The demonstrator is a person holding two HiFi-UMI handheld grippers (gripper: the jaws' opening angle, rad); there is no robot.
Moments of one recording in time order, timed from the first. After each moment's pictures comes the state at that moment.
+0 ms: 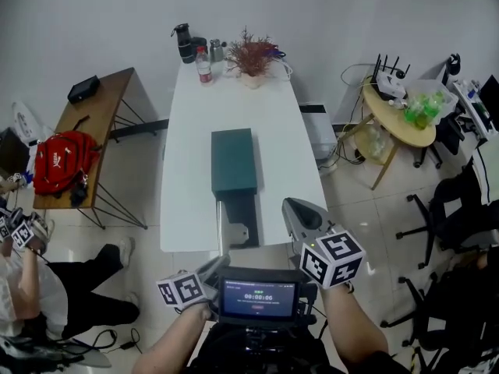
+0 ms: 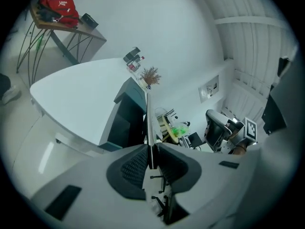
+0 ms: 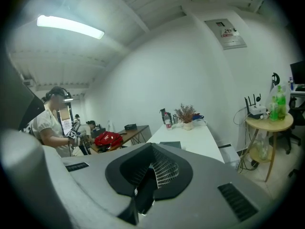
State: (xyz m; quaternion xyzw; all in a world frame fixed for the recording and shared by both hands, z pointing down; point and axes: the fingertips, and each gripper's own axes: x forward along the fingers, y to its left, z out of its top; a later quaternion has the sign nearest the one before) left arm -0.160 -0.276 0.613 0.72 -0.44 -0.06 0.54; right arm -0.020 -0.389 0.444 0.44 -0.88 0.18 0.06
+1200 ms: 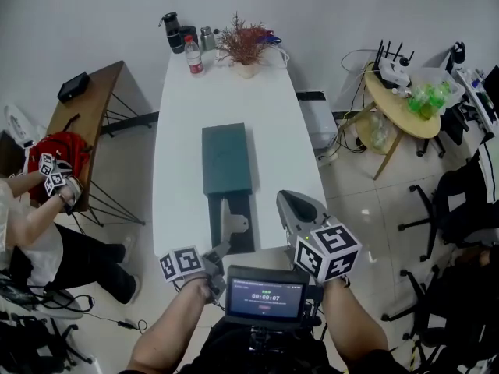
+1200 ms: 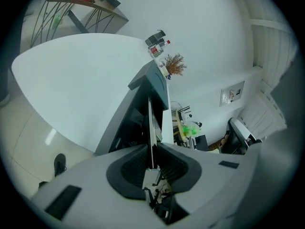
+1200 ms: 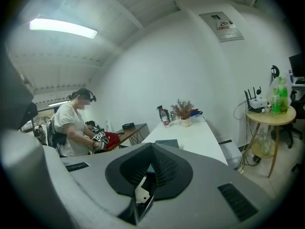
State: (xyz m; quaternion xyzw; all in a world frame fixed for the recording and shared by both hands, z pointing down) left arm -0.143 -0.360 0.684 0.63 -0.43 -0.03 0.65; right arm -0.009 -0.458 0.482 0.44 -0.87 0.20 0.06
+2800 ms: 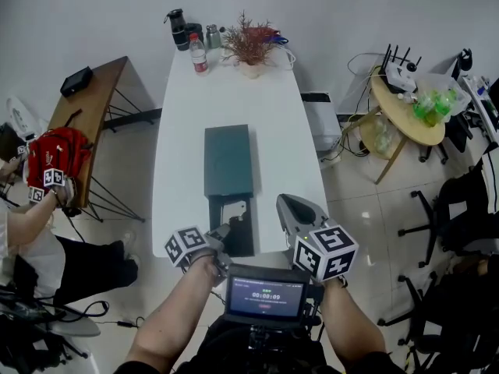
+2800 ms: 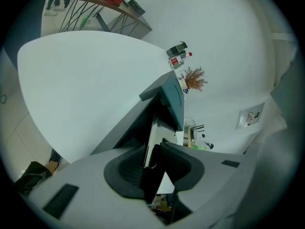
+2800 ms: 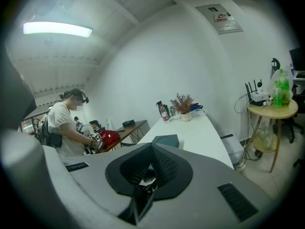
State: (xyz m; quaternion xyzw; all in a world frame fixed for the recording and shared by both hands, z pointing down) left arm -0.157 -0.419 0.708 0.52 -0.50 -0.08 0.68; right arm -0.013 -0.476 0.503 0.43 -0.87 0.23 0.07
